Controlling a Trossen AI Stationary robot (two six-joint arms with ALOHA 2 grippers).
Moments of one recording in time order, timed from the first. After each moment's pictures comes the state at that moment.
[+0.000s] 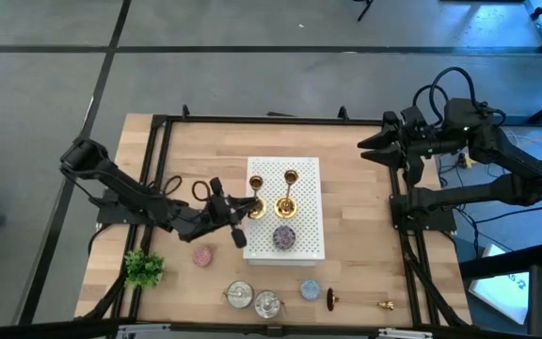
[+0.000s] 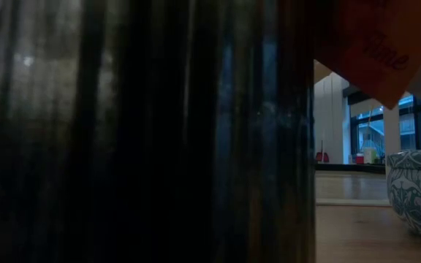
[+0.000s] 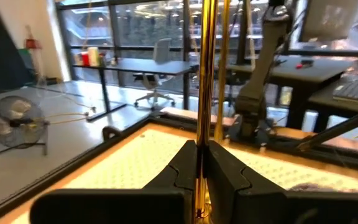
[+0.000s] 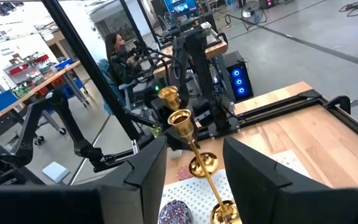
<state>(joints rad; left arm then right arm) -0.48 1.38 0.73 0.65 -0.98 -0.04 -0.14 0.86 1.33 -0.60 -0.26 0.38</state>
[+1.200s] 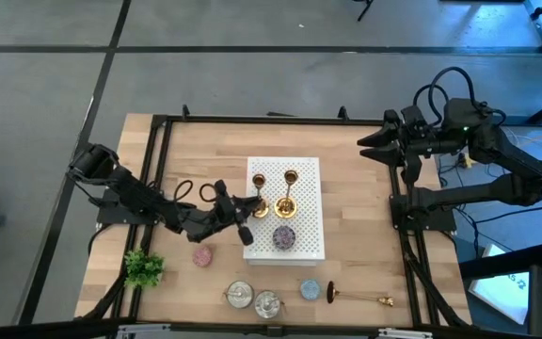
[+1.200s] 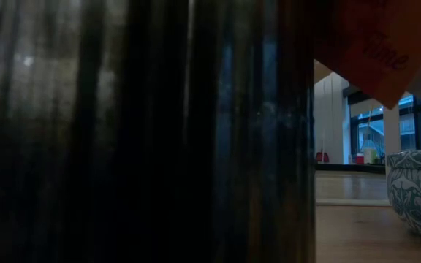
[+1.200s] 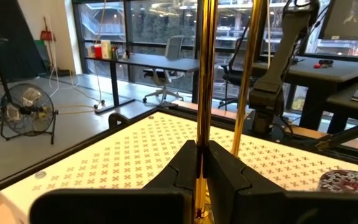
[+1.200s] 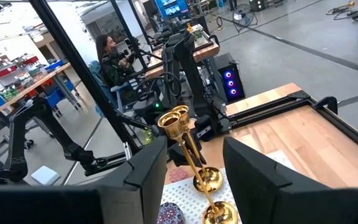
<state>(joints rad) -0.43 1.50 0.67 0.83 -0.99 -0.09 -0.14 0.86 1.33 -0.60 -0.23 0.37</state>
